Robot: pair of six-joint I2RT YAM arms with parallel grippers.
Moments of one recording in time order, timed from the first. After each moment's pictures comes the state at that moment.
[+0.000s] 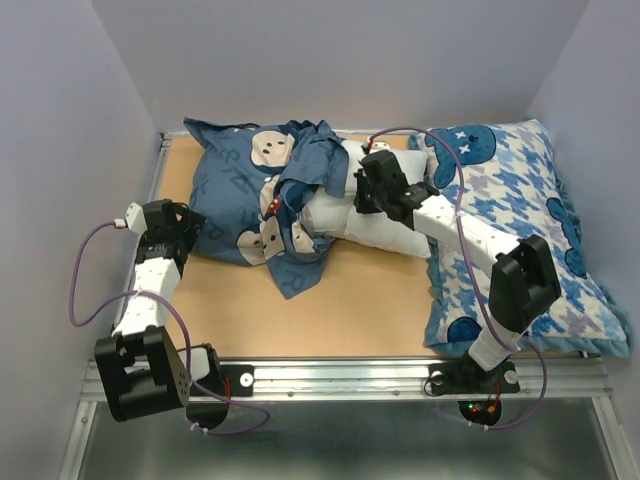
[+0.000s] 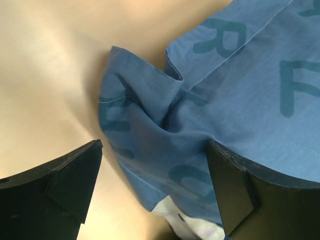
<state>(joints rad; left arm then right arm) 0.19 1.14 0.72 -0.28 -0.15 -0.90 0.60 1.69 1.38 -0.36 0.20 0.40</state>
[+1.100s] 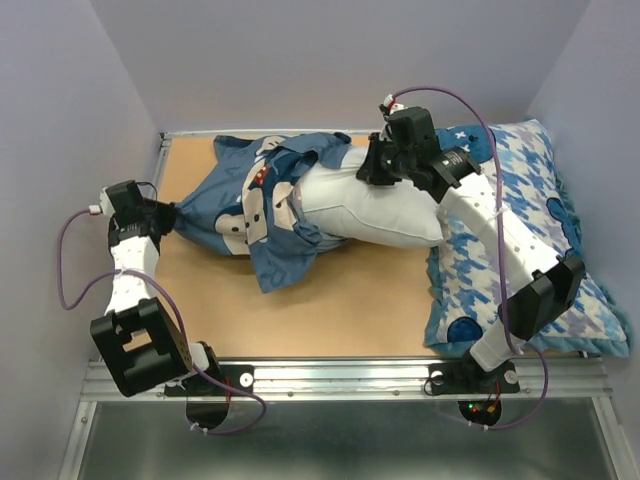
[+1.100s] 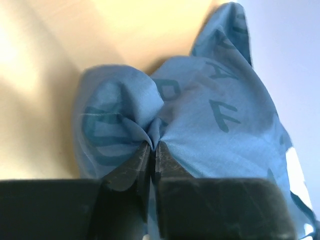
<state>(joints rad) 0.39 1.29 0.92 -0.28 0.13 -0.96 0.54 1.62 1.74 -0.70 0.00 0.44</state>
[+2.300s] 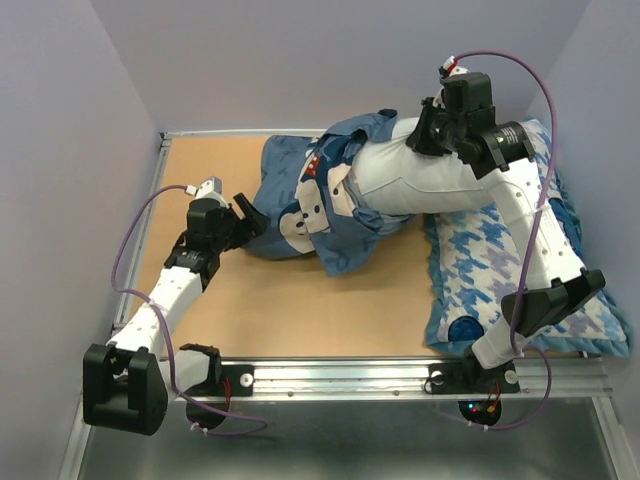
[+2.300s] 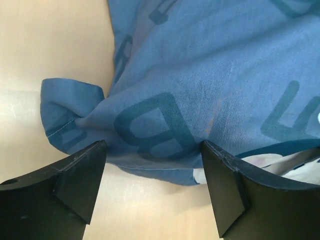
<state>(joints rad) -0.18 1.07 0.68 -0.11 0.11 -0.64 0.35 1.62 2.01 -0.91 0.05 0.40</state>
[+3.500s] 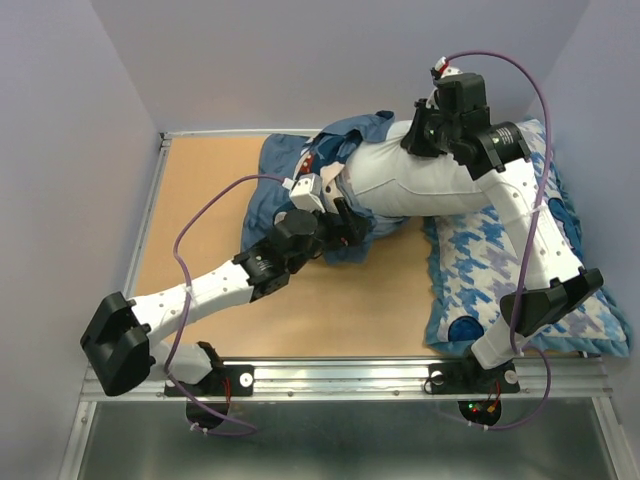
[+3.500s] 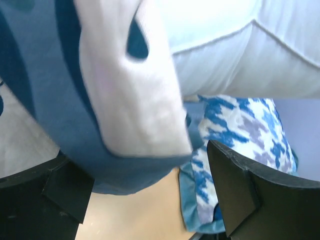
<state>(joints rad) -0.91 1.25 0.87 0.15 -0.24 -0.77 0.39 1.63 2.02 -0.92 0.05 0.38</state>
